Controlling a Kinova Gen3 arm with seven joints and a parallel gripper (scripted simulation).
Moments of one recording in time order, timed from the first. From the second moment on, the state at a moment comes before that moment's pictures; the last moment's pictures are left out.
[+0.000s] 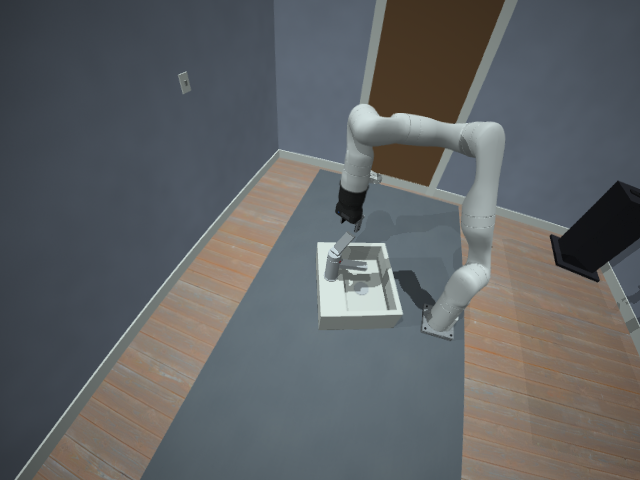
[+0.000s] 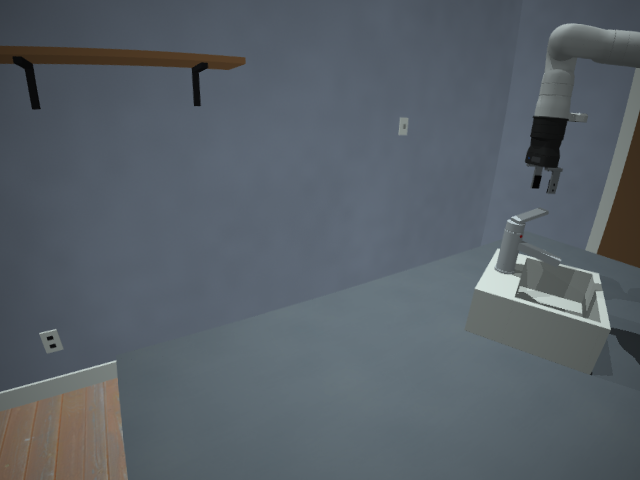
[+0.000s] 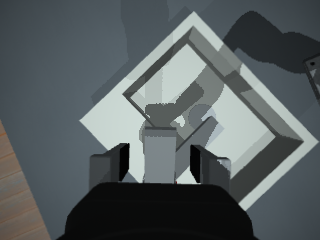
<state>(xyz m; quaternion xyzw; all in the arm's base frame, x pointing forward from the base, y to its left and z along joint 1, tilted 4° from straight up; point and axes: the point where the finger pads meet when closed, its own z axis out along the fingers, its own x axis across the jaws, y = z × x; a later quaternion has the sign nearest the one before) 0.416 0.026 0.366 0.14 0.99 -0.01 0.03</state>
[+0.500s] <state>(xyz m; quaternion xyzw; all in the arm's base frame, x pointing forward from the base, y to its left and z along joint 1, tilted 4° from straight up) 0.417 0.026 0.348 0.14 0.99 -0.01 0.03</state>
